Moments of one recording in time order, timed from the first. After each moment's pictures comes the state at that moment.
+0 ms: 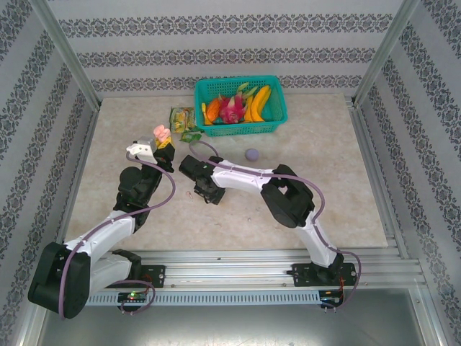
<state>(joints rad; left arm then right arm) -0.28 1.08 0.40 0.82 -0.04 -0.22 0.95 2.23 1.73 -0.89 0.11 1.49</state>
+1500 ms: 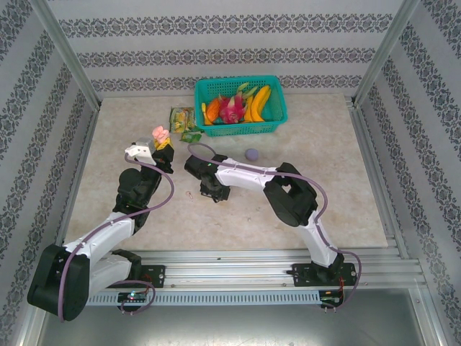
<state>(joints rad) -0.28 1.07 0.39 0.82 -0.04 -0.24 0.91 2.20 1.67 -0.90 0.13 1.22</state>
